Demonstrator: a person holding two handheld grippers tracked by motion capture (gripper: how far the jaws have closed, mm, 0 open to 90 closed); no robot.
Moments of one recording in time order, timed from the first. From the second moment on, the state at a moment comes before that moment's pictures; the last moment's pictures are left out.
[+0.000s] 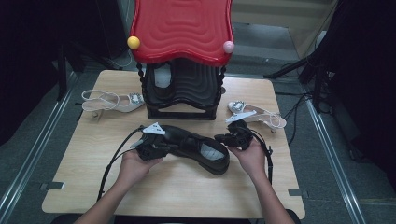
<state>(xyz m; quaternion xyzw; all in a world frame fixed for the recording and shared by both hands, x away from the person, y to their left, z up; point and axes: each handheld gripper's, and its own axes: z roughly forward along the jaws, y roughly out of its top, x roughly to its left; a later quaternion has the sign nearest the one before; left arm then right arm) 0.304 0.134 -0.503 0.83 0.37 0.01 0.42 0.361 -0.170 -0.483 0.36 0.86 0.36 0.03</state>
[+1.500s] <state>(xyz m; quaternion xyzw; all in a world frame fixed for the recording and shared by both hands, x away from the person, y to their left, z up) 0.333 0.119 -0.508 0.82 0.37 0.00 0.43 0.295 -0.177 -0.486 0.42 0.83 0.37 0.03</state>
